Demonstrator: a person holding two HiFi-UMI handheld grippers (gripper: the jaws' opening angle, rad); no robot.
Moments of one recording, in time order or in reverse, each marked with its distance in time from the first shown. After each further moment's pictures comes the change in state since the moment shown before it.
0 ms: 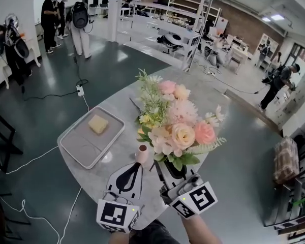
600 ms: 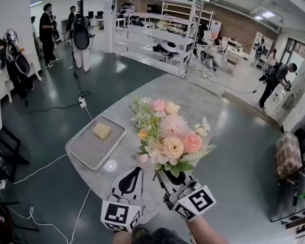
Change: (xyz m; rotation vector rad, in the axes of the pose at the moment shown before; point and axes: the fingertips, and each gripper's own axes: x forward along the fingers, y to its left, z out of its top) left arm -0.031 -0.029 0.019 0.018 0.006 -0.013; right arm -0.046 0.027 0.014 0.014 0.037 0.009
